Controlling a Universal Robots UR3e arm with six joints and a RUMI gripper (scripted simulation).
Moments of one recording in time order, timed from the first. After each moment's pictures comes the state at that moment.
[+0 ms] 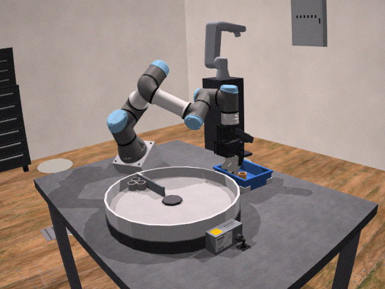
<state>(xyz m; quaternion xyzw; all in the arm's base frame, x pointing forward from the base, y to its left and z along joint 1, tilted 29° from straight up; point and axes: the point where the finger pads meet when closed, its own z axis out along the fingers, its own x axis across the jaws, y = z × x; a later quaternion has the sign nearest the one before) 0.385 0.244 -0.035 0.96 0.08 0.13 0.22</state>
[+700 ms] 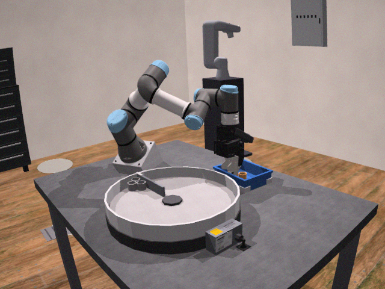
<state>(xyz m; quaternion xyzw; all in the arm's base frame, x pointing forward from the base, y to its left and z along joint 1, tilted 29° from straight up) 0.385 0.244 -0.036 0.96 0.08 0.13 0.22</state>
